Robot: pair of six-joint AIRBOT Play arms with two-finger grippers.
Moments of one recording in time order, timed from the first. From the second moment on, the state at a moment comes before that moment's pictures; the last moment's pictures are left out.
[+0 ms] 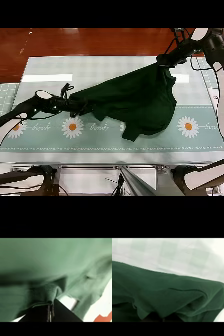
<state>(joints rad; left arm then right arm) -0.13 -1.44 0.78 0.48 -0.93 -1.31 0.06 -1.74 1.86 -1.34 1.34 1.41</state>
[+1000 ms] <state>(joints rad) 0.28 -0.89 1.73 0.45 -1.22 -1.29 0.06 -1.01 1.86 -1.52 0.98 1.46</state>
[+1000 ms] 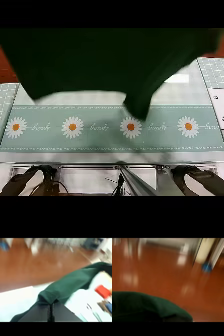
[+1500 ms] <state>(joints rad) 0.35 -0.71 1.88 0.60 -1.43 -1.52 0.06 -0.66 1.86 -1.64 0.97 1.55</state>
